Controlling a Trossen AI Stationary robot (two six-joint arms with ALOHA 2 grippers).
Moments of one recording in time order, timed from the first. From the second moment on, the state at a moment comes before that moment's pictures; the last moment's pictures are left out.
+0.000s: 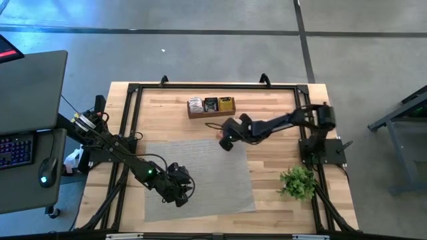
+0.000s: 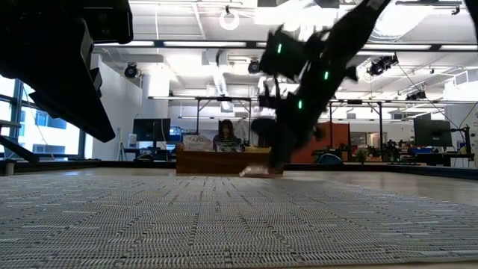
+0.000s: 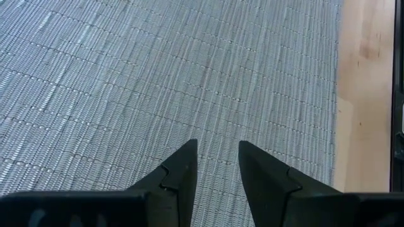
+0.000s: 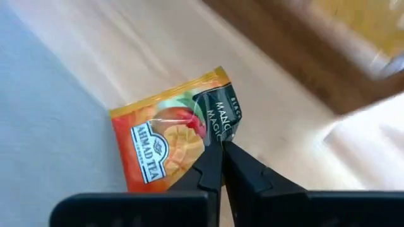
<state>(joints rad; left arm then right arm) -0.65 1.59 0.83 -0.18 -0.41 -0.97 -0.08 1.86 0.99 -0.14 0.46 0.48</state>
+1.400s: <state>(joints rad) -0.65 1.59 0.83 -0.18 -0.41 -0.97 -0.21 1.87 1.00 0.29 0.83 -0.72</state>
